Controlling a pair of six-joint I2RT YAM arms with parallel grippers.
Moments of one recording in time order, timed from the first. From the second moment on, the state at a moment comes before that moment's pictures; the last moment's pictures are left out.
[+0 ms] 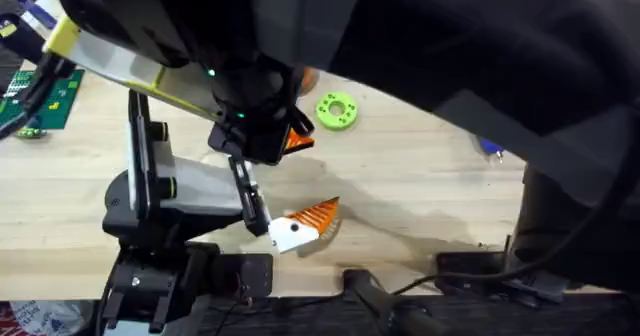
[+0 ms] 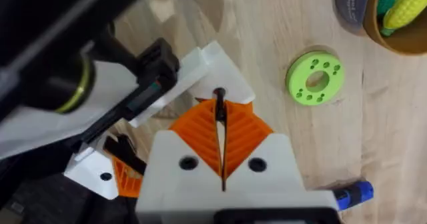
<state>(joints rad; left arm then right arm) -0.08 0.04 0.01 -0.11 1.13 0.04 1.14 2.07 2.28 -1.64 0.10 -0.13</state>
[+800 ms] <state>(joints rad) -0.08 0.04 0.01 -0.11 1.13 0.03 1.14 2.10 2.29 -1.61 0.09 -0.13</state>
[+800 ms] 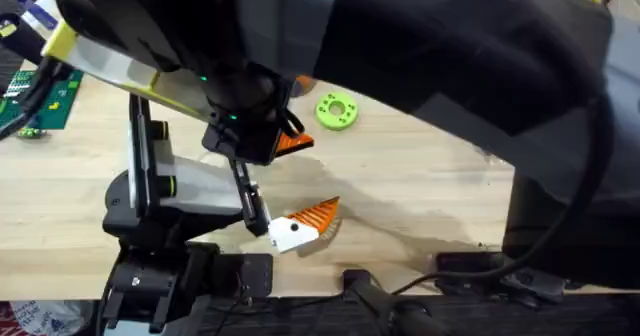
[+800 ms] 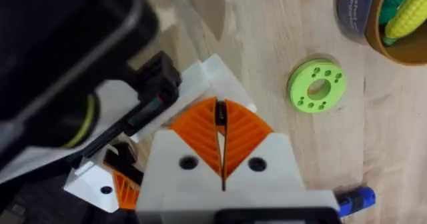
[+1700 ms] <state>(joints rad) -0.08 0.04 0.01 -0.11 1.13 0.03 1.13 2.10 2.29 -1.63 0.11 -0.12</state>
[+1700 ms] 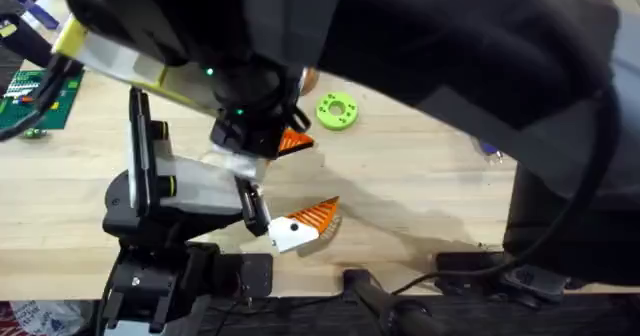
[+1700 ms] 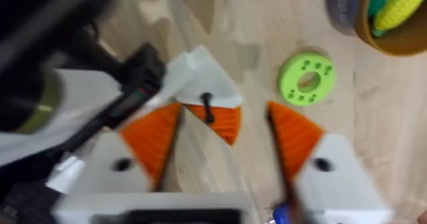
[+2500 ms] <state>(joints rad) -0.08 0.04 0.01 -0.11 1.13 0.03 1.12 2.10 2.30 -1.64 0.12 -0.12</state>
